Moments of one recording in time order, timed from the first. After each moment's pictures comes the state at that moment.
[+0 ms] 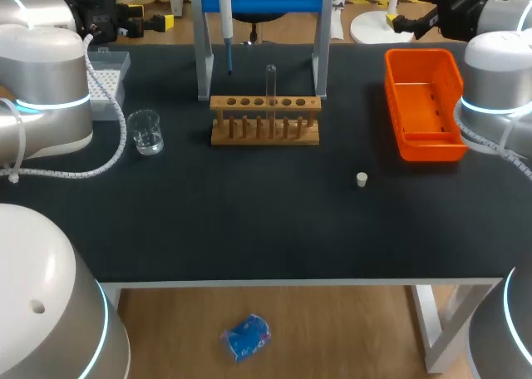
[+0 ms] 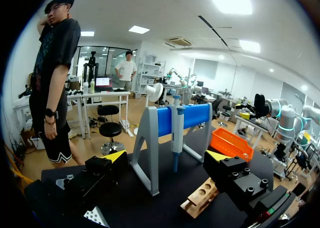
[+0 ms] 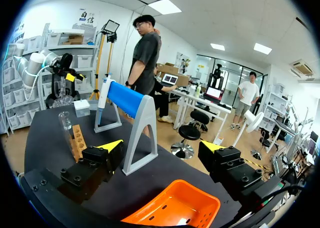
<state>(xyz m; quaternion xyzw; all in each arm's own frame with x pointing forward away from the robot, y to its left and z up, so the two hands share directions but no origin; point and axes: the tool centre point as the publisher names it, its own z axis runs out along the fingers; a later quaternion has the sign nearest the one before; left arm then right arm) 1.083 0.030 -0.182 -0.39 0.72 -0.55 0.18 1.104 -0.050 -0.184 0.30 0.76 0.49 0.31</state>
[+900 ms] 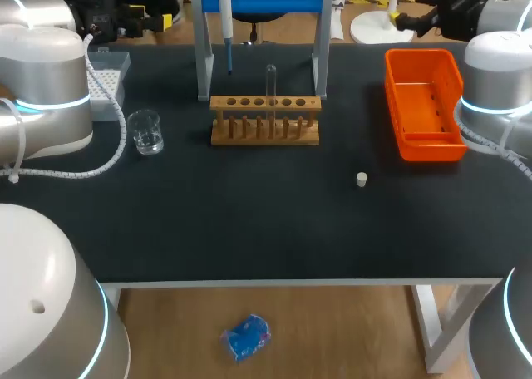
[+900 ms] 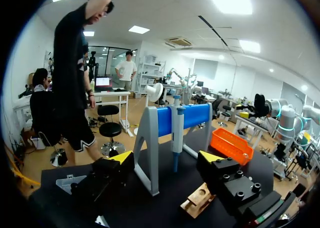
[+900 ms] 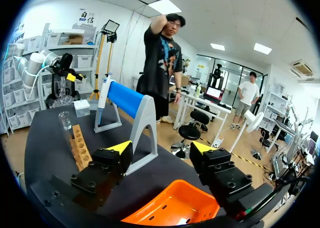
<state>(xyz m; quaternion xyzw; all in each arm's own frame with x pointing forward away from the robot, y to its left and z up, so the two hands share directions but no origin) 1.083 0.030 -0.182 -0.39 0.72 -0.55 0.18 1.104 -0.050 -0.184 0.30 0.76 0.49 0.31</state>
